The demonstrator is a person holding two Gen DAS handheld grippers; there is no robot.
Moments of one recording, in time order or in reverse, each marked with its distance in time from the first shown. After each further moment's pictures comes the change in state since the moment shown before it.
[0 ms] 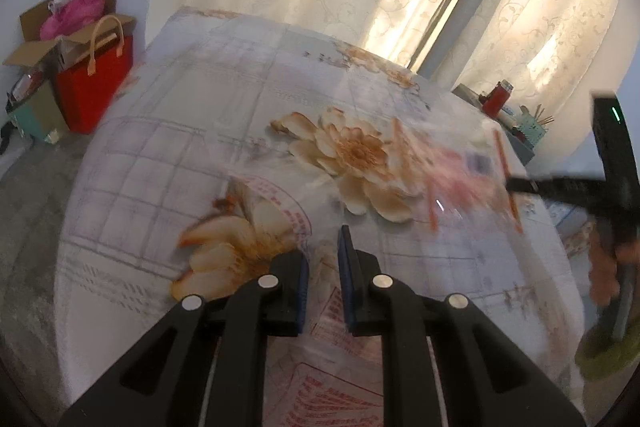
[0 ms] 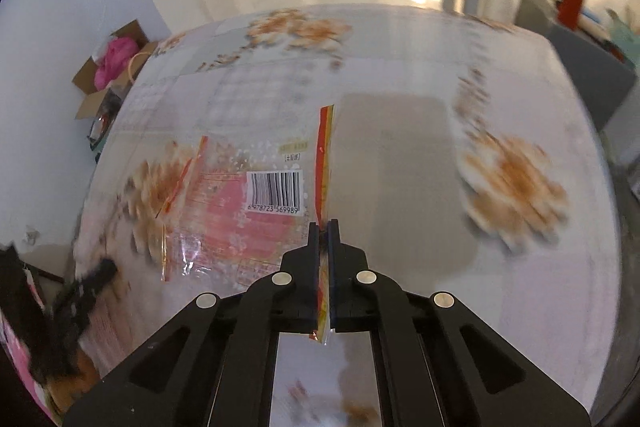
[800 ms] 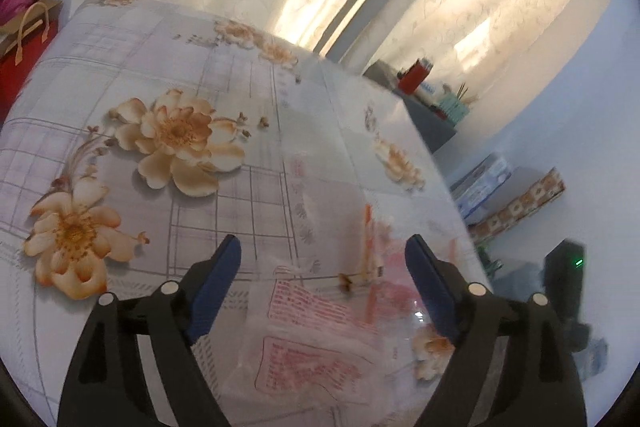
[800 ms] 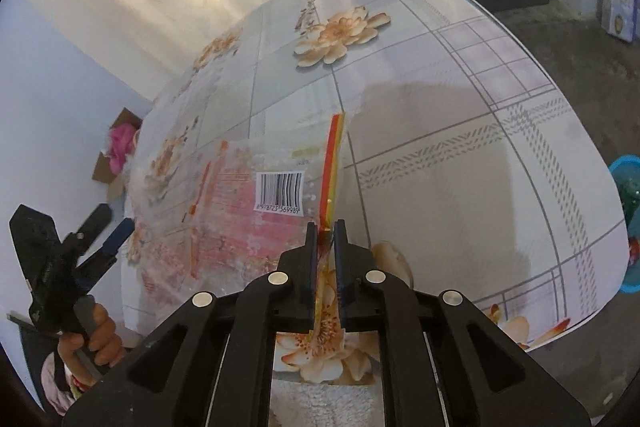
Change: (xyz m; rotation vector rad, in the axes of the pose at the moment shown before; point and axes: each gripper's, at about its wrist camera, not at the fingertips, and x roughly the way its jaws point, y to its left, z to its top) left arm -0.025 -0.090 0.007 0.000 0.084 -0.276; right arm -0.061 -0.101 -0.143 0.410 -0.072 0.157
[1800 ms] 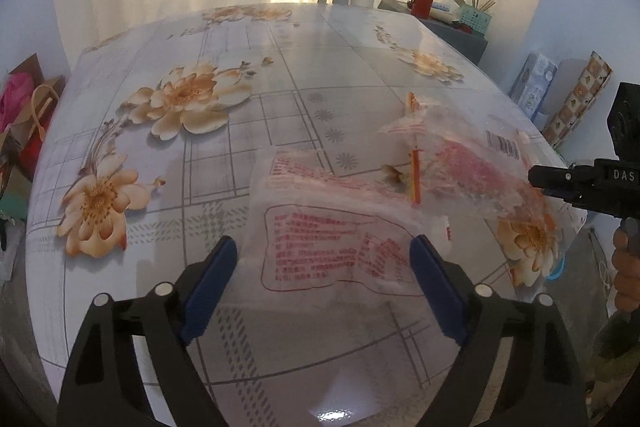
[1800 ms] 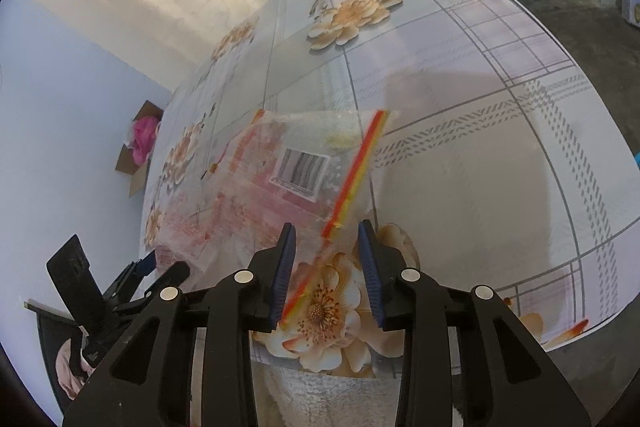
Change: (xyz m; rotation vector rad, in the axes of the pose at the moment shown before) left arm 0.033 -0.019 -0.062 0.348 0.122 0.283; right arm -0.009 -0.021 -0.012 -0.003 0.043 0.100
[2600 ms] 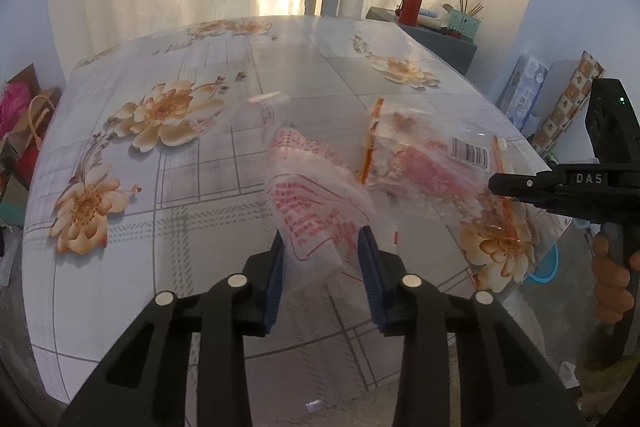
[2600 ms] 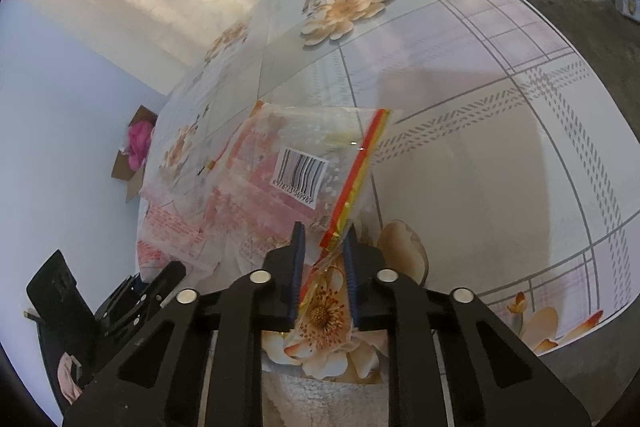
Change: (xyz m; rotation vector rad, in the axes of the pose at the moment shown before) left arm -0.005 -0.033 0.004 0.023 -0.040 -0.015; right arm 0.008 0.003 -0.005 0.034 -0.009 -0.016
